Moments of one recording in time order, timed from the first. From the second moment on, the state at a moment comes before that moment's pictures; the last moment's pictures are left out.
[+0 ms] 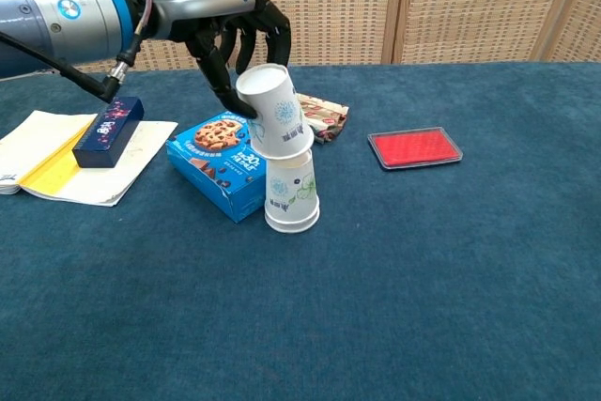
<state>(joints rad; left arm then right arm) -0.96 -1.40 -0.30 -1.65 1.07 0.82 0.43 0.17 -1.21 0.00 -1.45 -1.64 1.57 0.06</state>
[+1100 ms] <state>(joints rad) -0.80 -1.29 -0.17 -1.76 1.12 1.10 0.34 0.15 -1.20 0.02 -1.46 -1.67 1.59 0.05</state>
